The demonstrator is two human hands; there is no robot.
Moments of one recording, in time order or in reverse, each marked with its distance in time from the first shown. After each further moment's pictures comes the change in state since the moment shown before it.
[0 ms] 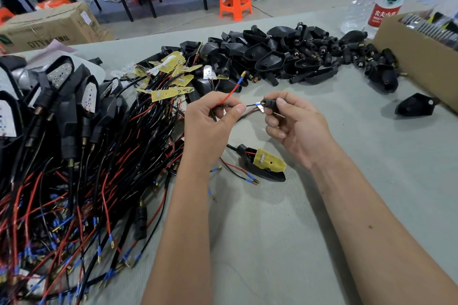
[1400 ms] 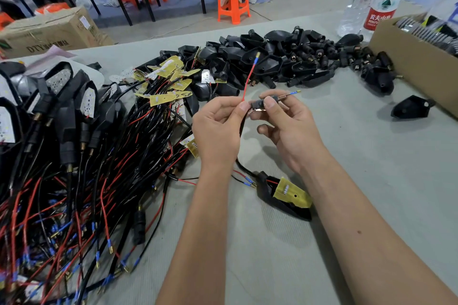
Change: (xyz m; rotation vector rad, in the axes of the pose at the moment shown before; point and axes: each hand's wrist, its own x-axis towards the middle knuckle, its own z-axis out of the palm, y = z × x) left_hand -0.007 0.006 0.034 -0.238 0.230 -0.155; right_hand -0.003 0.006 0.011 -0.102 -0.003 -0.160
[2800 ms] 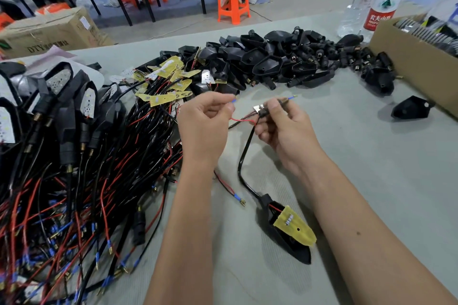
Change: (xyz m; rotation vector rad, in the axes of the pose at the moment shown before) left_hand 0.015 0.016 -0.023 0.276 -0.039 0.101; right_hand 0.001 0.005 0.005 -0.007 0.084 0.101
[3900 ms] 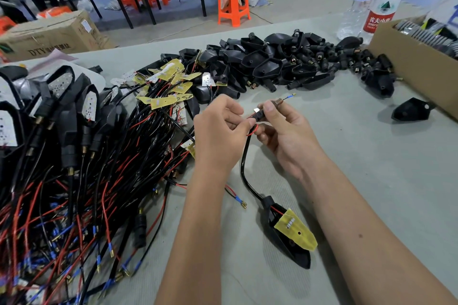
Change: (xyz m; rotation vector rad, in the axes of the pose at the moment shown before) left_hand -0.011 0.001 0.010 0.259 -0.132 0.077; right_hand 0.000 0.000 -0.003 0.065 -0.031 0.048
